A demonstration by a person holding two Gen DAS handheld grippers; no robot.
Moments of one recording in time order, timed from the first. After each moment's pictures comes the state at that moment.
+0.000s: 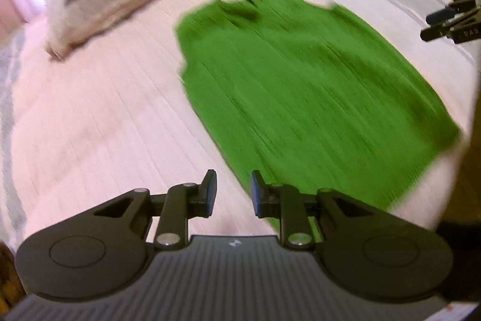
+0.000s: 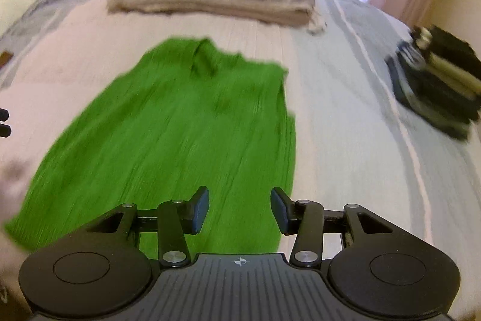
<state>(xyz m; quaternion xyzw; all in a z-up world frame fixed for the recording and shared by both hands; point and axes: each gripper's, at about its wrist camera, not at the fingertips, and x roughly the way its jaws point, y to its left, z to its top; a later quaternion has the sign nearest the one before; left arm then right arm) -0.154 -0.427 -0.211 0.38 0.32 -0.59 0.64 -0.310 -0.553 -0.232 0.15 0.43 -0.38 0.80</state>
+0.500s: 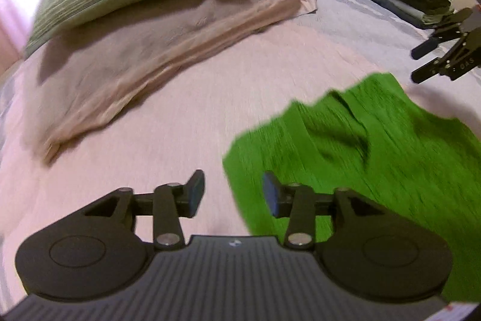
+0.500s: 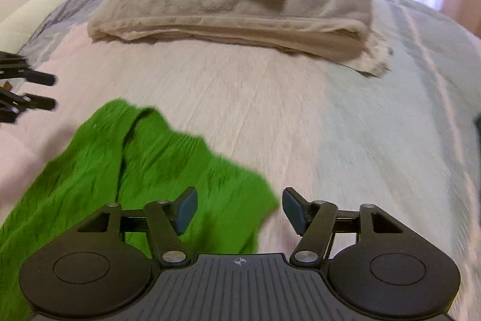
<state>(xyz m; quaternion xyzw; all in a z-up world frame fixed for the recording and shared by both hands) -0.046 -0.719 -0.248 0.37 0.28 -0.60 0.65 -0.224 -0.869 -0.304 0.18 0.43 -0.24 0.85</state>
